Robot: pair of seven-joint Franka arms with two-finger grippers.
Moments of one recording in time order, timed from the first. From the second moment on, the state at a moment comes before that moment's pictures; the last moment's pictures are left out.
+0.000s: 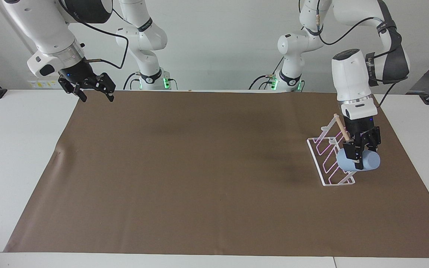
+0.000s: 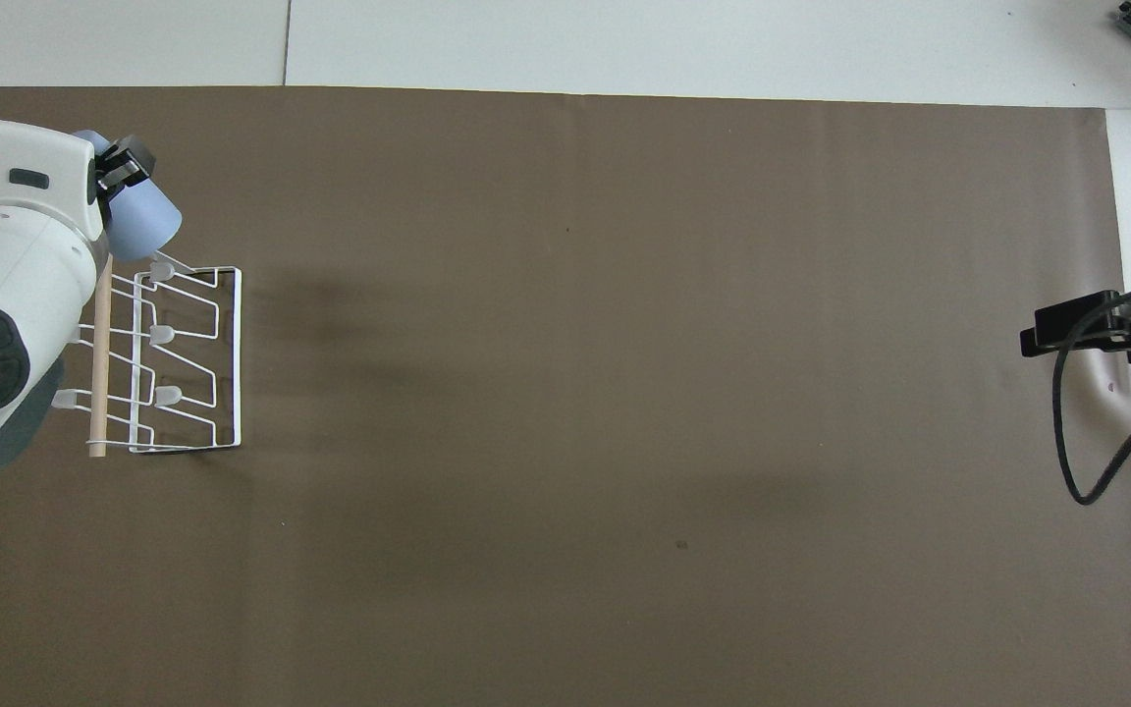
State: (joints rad) left arm 0.24 0.06 -0.31 -2.01 0.82 2.68 -1.18; right arm -0.04 -0.03 -0.03 -1.62 0.07 1.54 0.00
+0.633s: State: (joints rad) left arm 0.25 0.06 -0.31 -2.07 0.87 2.72 -1.25; right arm -0.03 -0.03 -0.04 -1.64 0.02 1.60 -0.05
